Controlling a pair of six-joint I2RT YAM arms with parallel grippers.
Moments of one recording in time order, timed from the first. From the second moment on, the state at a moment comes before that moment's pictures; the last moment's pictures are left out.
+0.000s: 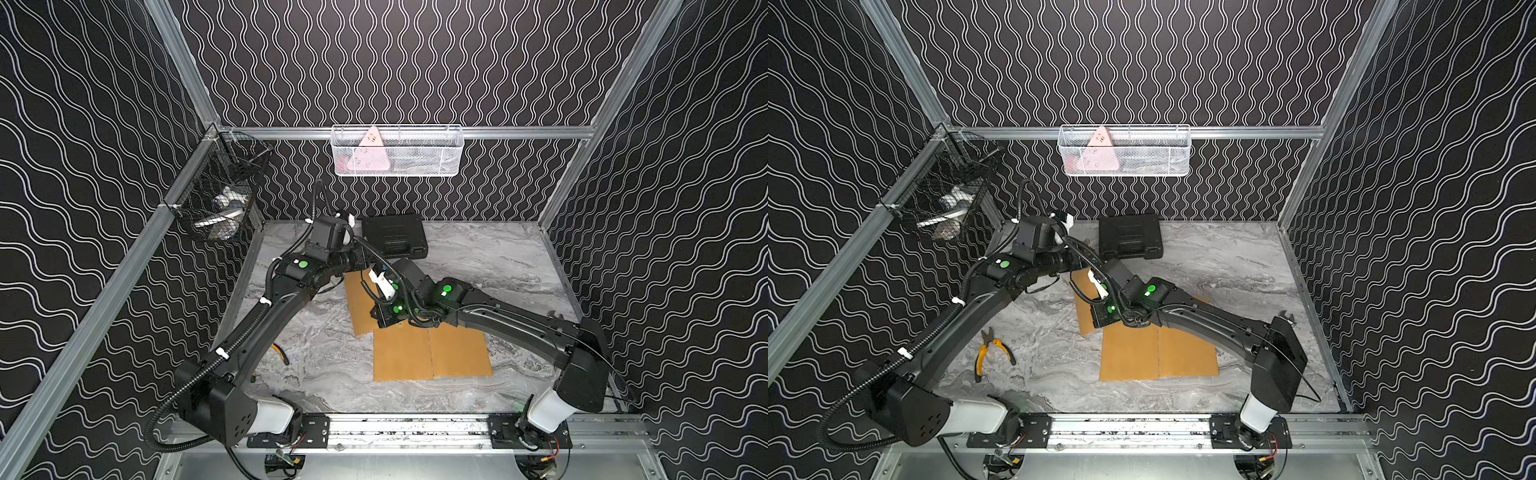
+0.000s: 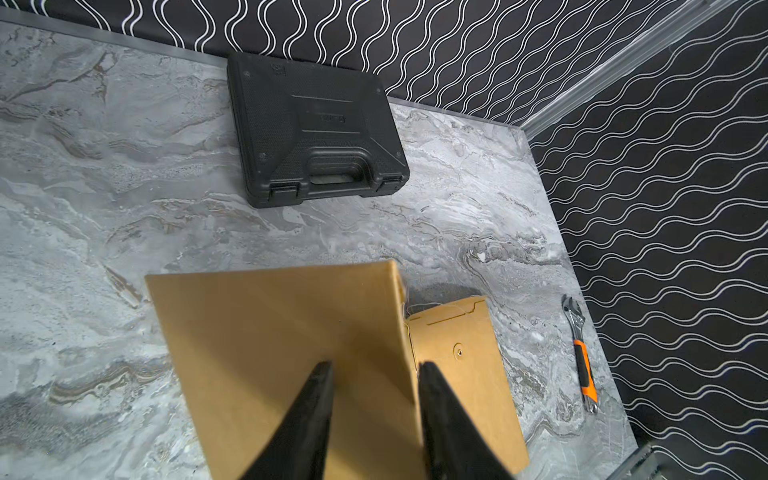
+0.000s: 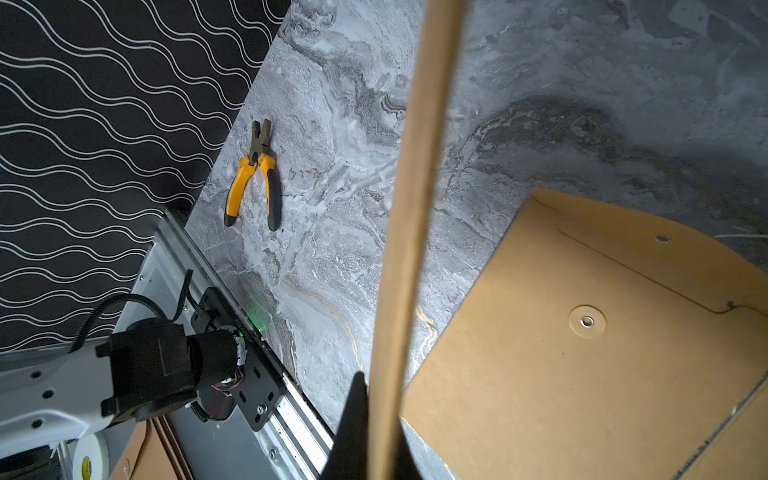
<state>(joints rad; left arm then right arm) -0.35 1.38 1.36 -0.61 0.13 -0.50 1.00 1.67 1.46 -0.61 -0.14 0.52</state>
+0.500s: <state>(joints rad) -0.35 1.41 1.39 -0.64 0.09 -0.46 1.00 1.72 1.52 -0.66 -0.12 0.50</state>
